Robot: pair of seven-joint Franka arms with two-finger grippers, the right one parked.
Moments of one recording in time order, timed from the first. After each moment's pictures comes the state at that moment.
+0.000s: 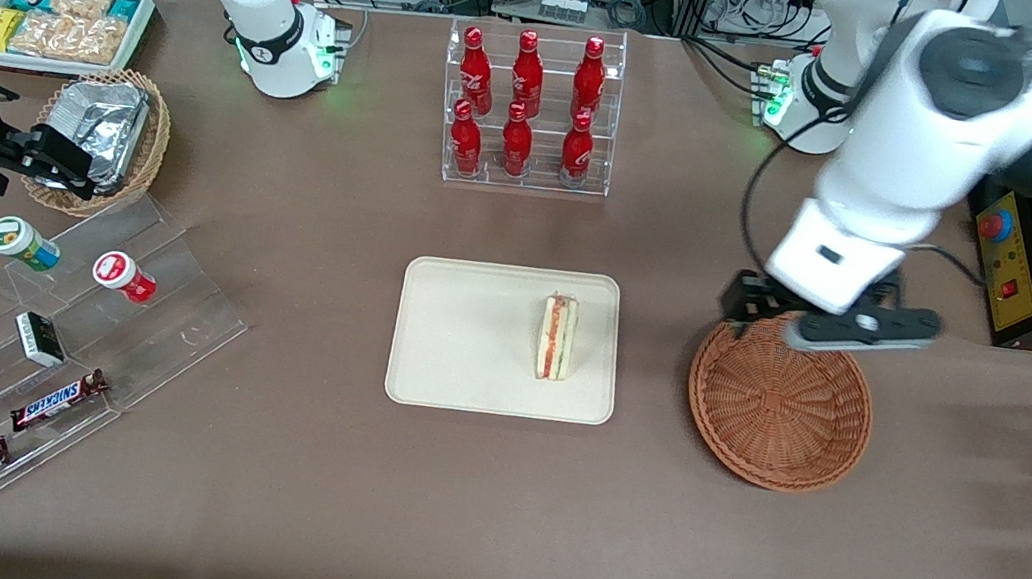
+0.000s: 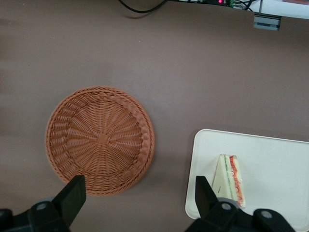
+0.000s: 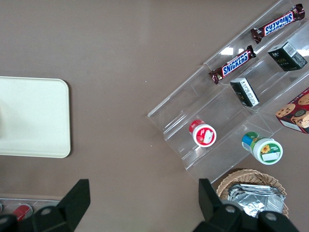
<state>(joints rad) -0.14 0.13 -0.25 -1.59 0.09 1.84 -0.54</state>
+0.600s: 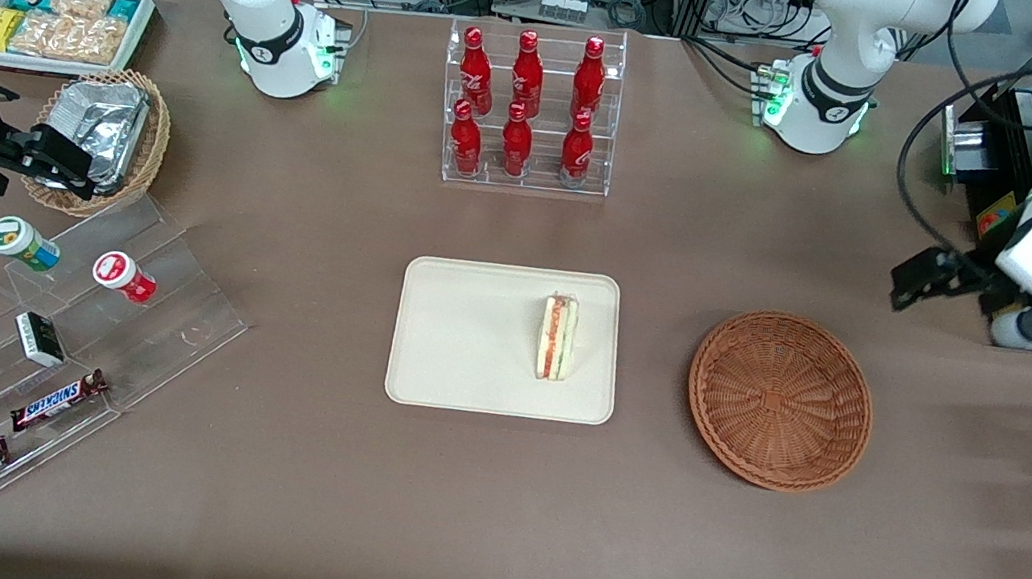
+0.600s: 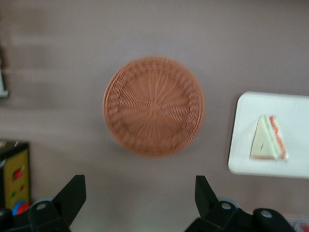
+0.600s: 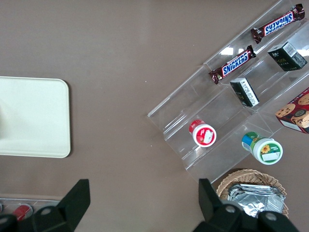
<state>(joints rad) -0.08 0.03 -0.07 -1.52 -0.01 1.52 -0.24</state>
